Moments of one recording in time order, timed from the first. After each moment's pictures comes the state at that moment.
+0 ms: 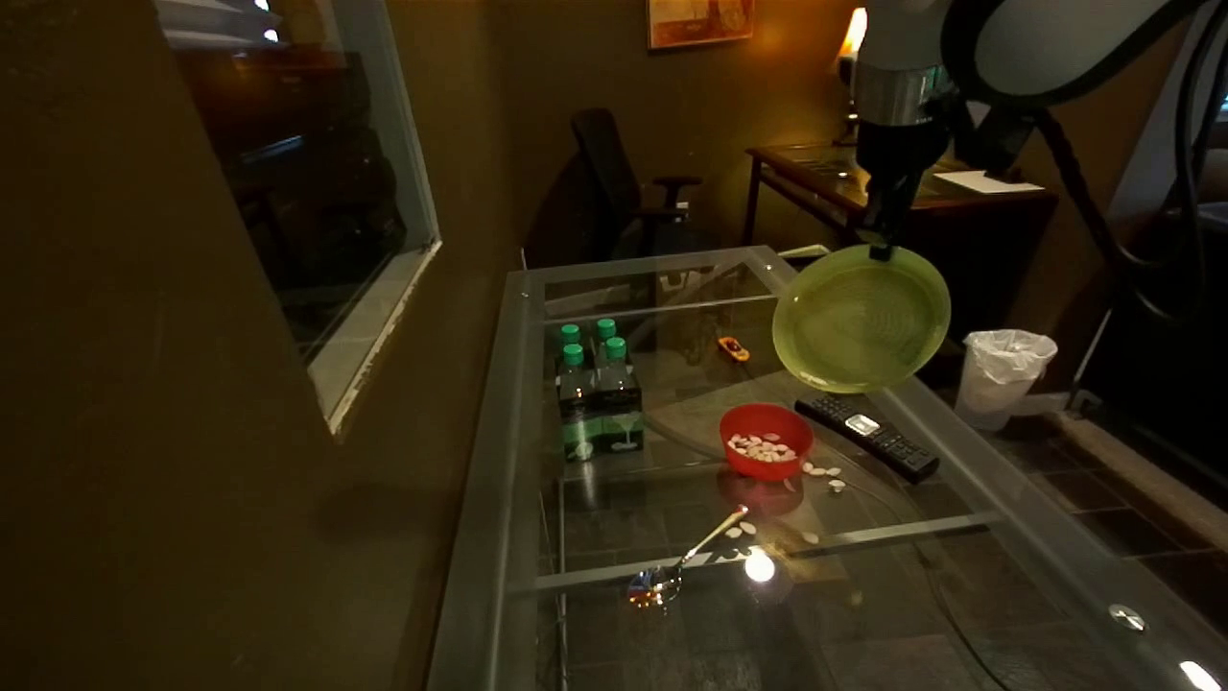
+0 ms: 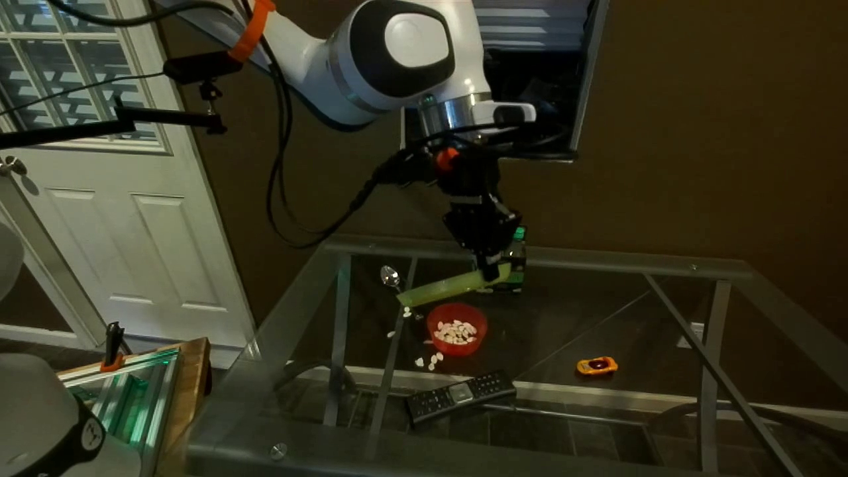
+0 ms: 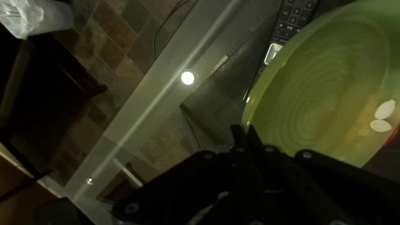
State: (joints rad) arm 0.01 -0.01 0.00 -2.13 -0.46 2.22 0.07
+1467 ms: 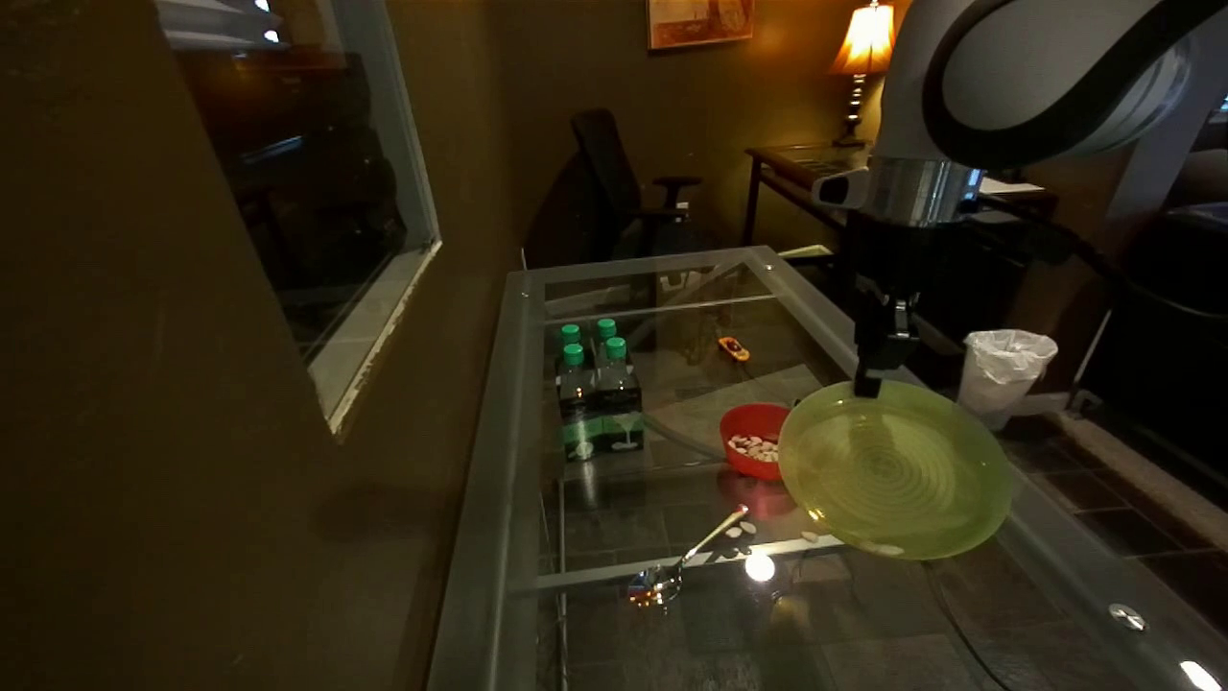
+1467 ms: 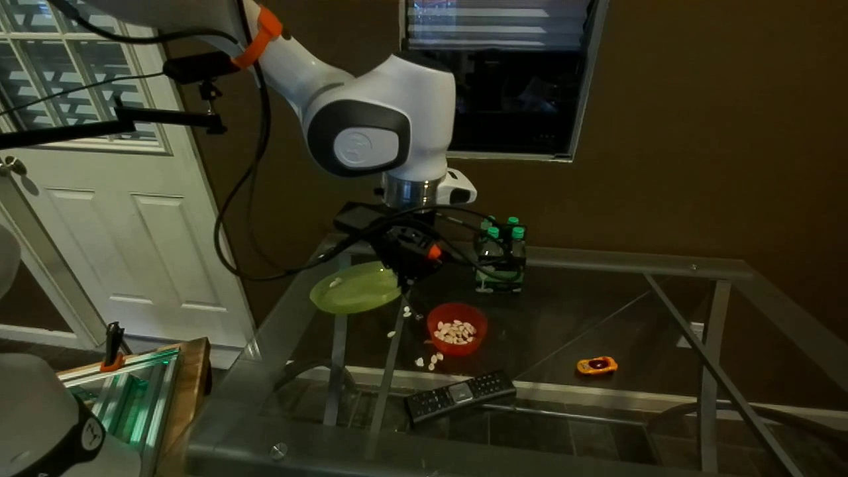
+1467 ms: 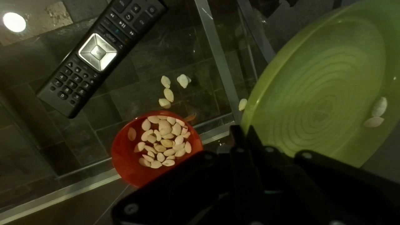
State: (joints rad) arm 0.04 -0.01 0.04 -2.33 0.14 2.30 -0.73
